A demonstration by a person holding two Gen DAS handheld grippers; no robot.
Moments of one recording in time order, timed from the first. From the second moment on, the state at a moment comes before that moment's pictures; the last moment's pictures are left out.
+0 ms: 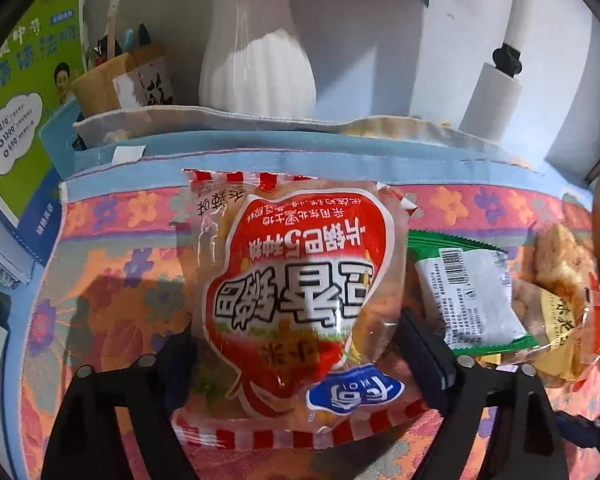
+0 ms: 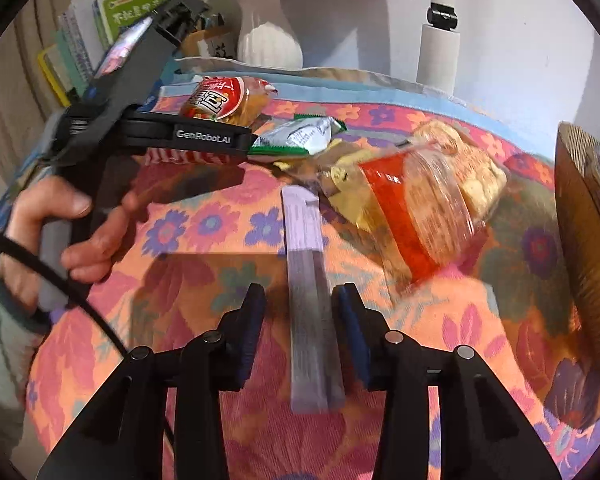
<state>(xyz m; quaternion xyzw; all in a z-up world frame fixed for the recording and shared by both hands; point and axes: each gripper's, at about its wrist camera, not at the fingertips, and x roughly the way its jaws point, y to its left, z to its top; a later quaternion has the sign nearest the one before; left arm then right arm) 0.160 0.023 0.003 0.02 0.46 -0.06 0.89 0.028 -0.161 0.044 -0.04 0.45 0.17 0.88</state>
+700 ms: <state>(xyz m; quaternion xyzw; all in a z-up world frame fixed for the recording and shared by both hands) 0.013 0.000 0.040 -0.01 0.43 -0.17 0.89 -0.077 -0.235 0.072 0.04 0.43 0.17 0.89</state>
